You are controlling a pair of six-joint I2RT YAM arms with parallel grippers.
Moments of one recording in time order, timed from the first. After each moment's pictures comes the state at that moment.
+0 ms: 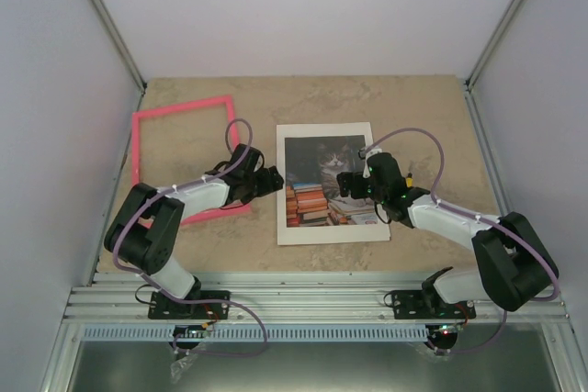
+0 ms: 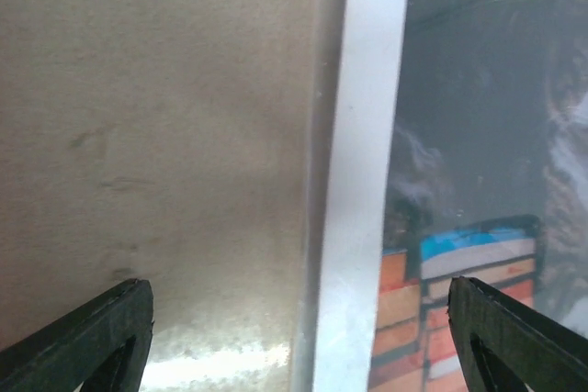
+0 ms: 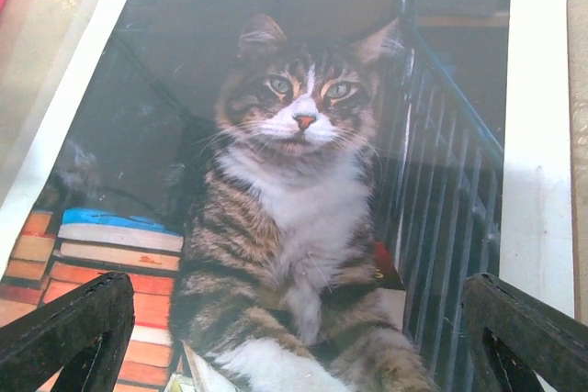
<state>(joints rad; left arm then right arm) -0.47 1.60 0.77 -0.12 0.14 -0.74 0.55 1.37 0.61 0.07 0.07 0.35</state>
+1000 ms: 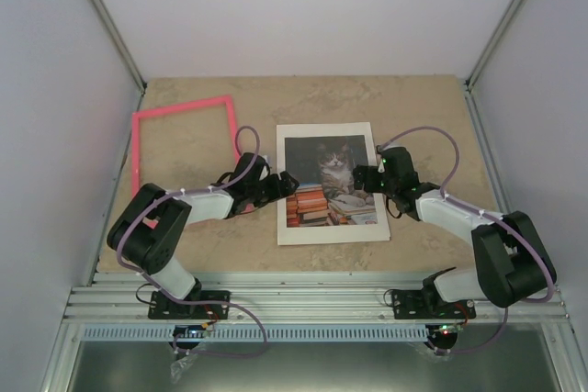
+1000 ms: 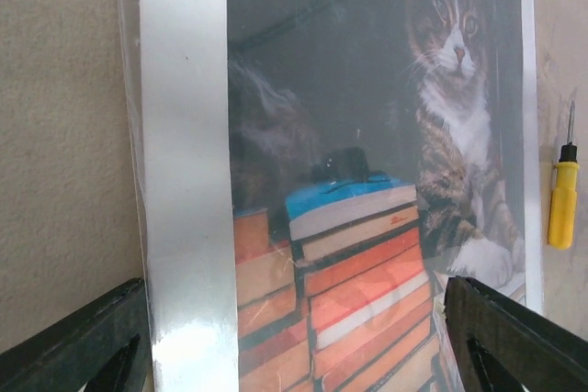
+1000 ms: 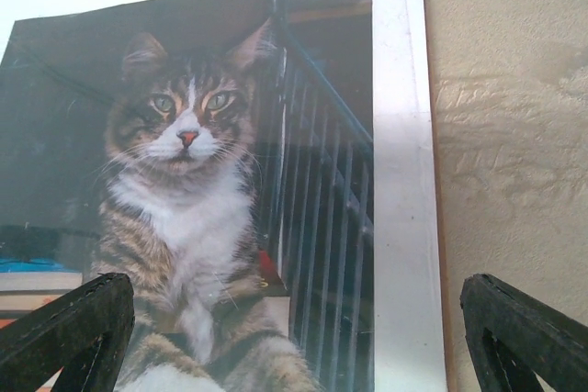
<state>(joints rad) -0.53 1.61 0.64 0.20 0.29 -0.81 0.41 1.38 0.62 0.02 0.06 0.38</state>
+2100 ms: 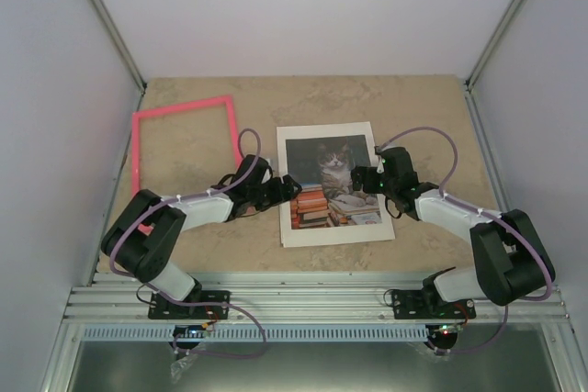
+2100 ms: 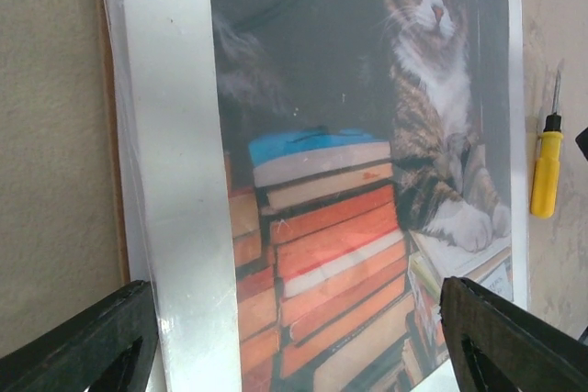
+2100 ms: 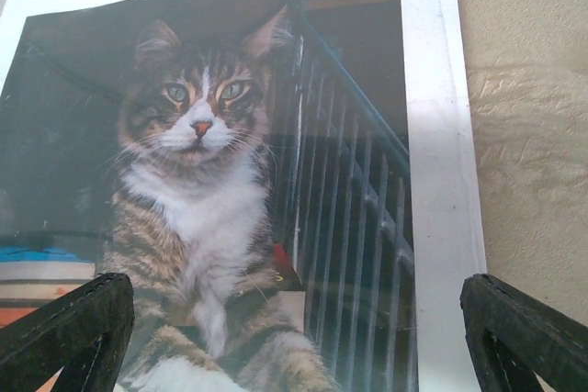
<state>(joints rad) -0.57 1.55 0.64 0.14 0.30 -0.83 0.41 1.39 0.62 0.03 0.02 0.38</state>
